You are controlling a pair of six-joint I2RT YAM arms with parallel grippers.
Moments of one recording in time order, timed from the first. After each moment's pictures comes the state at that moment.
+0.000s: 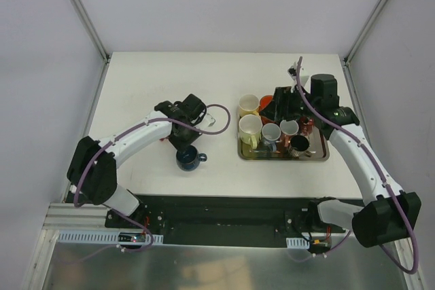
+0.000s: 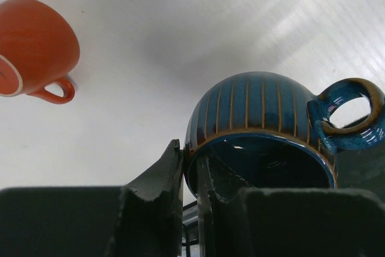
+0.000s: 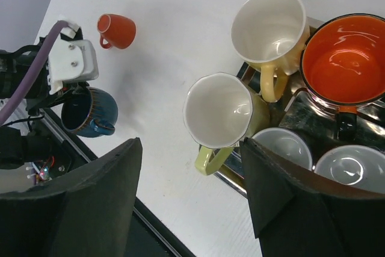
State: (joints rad) left arm -0.67 1.48 1.15 -1.01 -0.01 0.18; right arm 0.26 1.20 1.09 -0.50 -0.55 0.22
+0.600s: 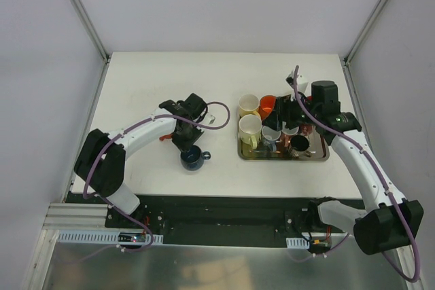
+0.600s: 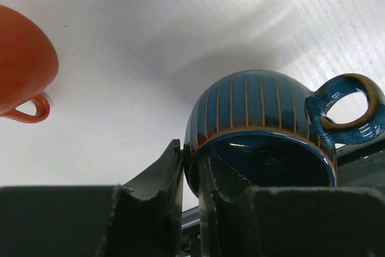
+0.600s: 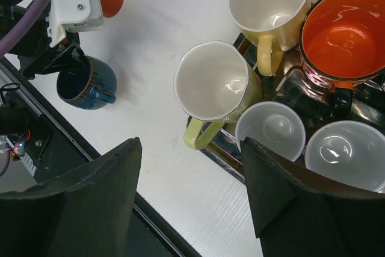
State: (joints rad) left arm -0.63 1.59 1.15 -0.94 0.03 0.06; right arm 0.25 1.13 1.04 -0.59 -0.54 0.10
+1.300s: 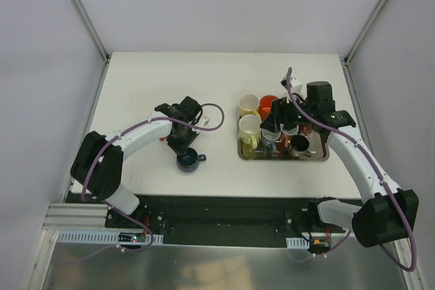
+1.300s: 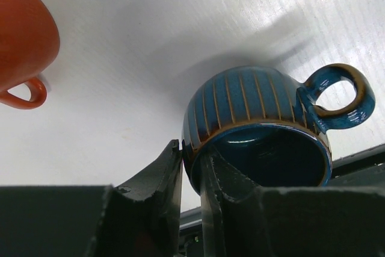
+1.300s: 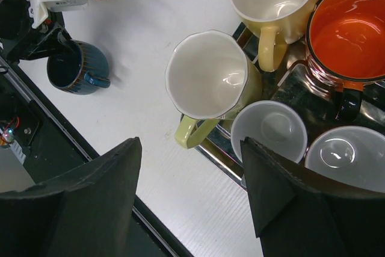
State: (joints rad) left arm -0.60 1.56 1.07 -0.90 0.01 0.04; right arm 0.26 1.19 1.02 -0.58 -0.57 0.05
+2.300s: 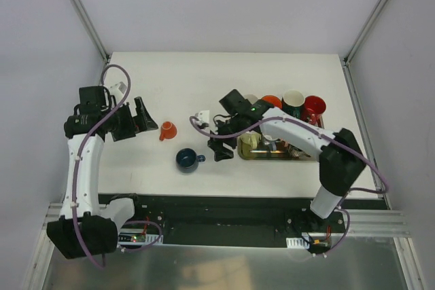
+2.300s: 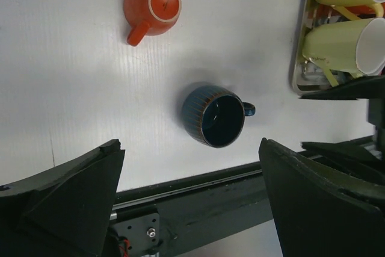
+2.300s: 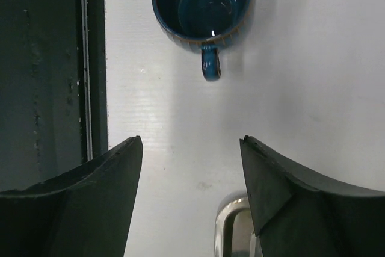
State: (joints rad) left arm 0.15 1.08 1.12 -1.01 0.48 -0.22; right arm 0.81 1.65 1.33 -0.73 -0.60 -0.55
